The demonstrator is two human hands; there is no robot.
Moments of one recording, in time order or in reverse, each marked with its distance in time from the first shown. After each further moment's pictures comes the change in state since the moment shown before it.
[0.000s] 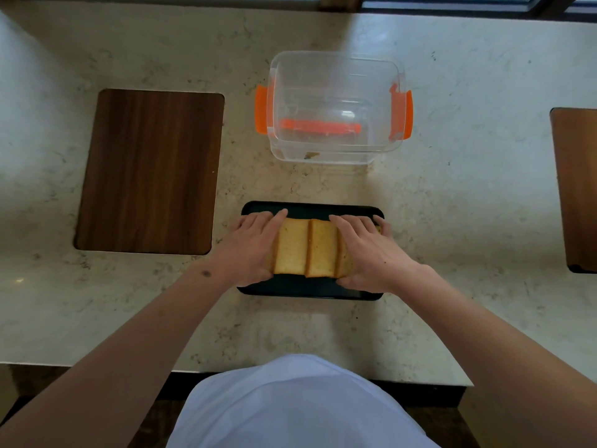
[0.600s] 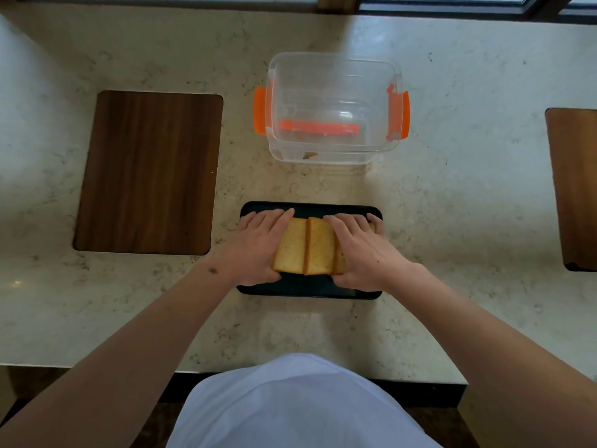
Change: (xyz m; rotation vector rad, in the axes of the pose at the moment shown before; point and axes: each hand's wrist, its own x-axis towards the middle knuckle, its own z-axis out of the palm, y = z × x) left_hand 0.009 0.005 0.006 0.033 0.018 0.066; right_hand 0.005 -0.007 0.002 -0.008 0.038 -0.012
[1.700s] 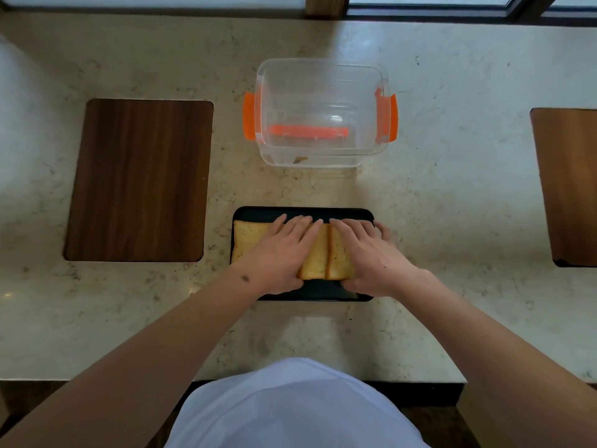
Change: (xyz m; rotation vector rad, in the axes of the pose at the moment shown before) left_hand 0.028 0.054 -0.001 0.124 -0.016 0.109; right_hand -0.018 0.016 0.001 -0.005 -0.012 0.058
